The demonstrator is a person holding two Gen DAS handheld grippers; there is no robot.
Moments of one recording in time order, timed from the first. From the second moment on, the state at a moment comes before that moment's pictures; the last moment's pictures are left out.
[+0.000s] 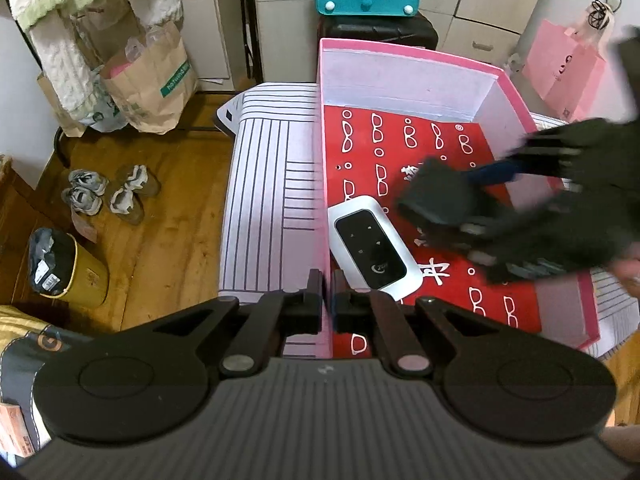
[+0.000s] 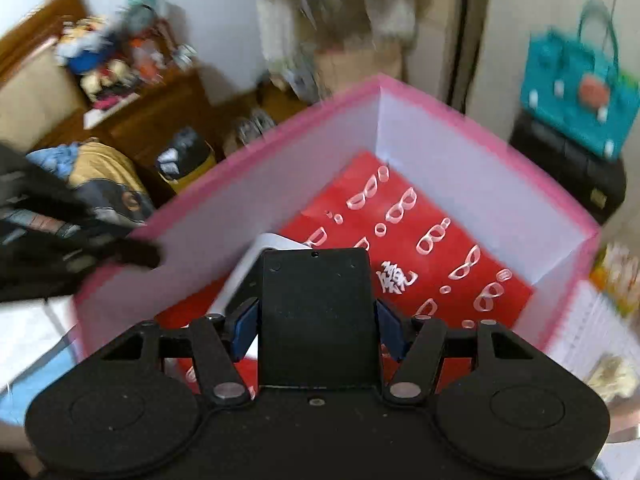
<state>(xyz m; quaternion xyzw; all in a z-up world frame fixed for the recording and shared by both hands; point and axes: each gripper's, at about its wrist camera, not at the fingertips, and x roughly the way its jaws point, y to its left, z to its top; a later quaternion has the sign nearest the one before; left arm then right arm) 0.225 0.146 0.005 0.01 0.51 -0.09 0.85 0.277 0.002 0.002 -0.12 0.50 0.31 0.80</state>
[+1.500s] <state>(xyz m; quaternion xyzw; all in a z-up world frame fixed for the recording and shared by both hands) 0.219 0.152 0.004 0.00 0.50 -0.11 0.86 0.216 -0.109 0.077 0.04 0.46 0.27 0.84</state>
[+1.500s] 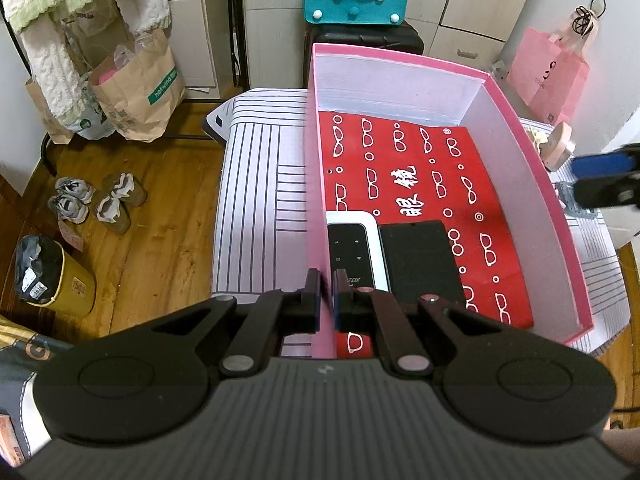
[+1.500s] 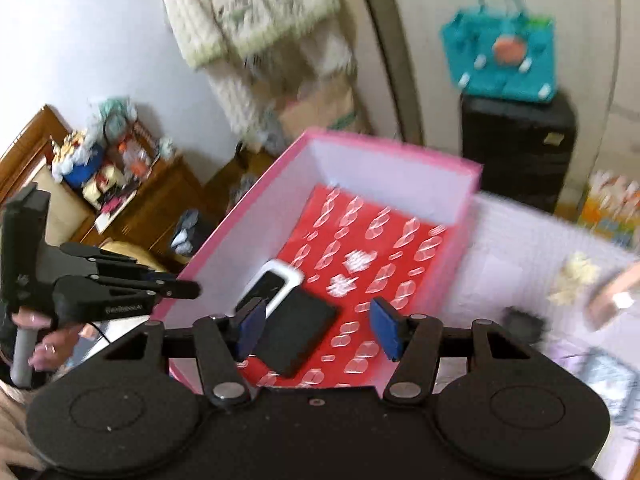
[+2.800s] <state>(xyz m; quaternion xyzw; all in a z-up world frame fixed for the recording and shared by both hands) 0.227 0.143 0.001 0.03 0.53 -0.11 0.84 0.186 -0.181 -0.064 -0.09 0.39 0.20 0.89</state>
